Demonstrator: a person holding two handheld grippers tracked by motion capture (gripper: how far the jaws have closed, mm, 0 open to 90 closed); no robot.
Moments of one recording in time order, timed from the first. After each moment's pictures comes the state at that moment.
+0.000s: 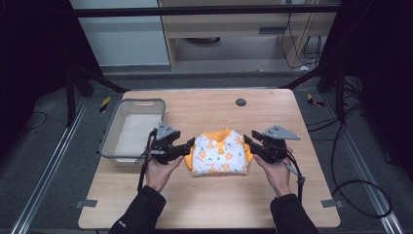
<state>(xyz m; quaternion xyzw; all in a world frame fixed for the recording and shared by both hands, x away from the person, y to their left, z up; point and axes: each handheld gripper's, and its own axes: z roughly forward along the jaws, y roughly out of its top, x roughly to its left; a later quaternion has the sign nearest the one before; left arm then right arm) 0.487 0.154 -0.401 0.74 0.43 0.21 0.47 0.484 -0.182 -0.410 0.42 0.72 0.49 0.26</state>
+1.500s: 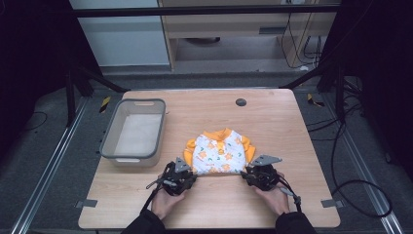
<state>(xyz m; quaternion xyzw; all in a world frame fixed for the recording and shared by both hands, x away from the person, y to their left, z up) 0.452 0.132 -0.496 0.84 0.39 0.14 0.35 0.458 -0.174 -0.502 0.42 0.82 0.37 0.16</state>
